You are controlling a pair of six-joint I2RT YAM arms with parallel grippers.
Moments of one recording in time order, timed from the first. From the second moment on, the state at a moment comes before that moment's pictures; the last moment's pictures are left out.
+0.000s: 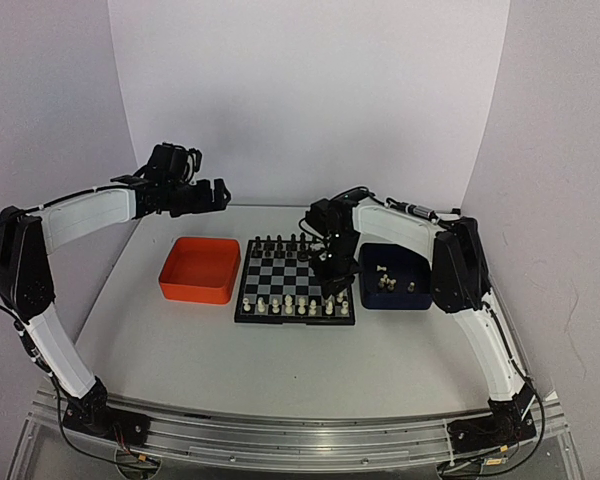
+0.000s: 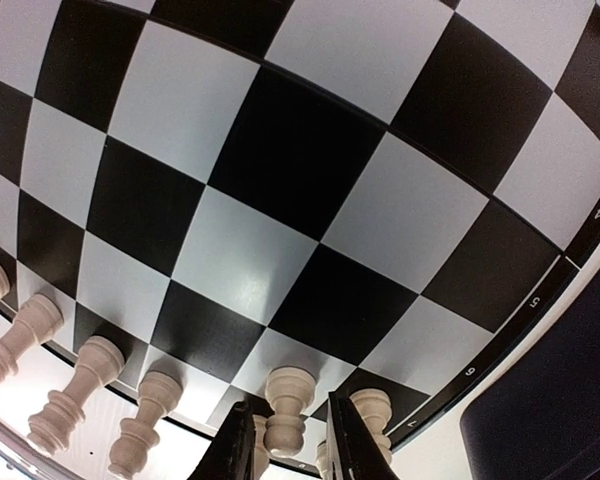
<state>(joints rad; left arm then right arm) -0.42 1.68 1.40 -0.28 -0.03 -0.37 0.71 2.47 2.26 -1.29 -0.11 0.23</state>
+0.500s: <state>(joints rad) -0.42 1.68 1.40 -0.27 -0.03 -0.36 0.71 2.37 2.33 -1.28 -0.03 0.21</state>
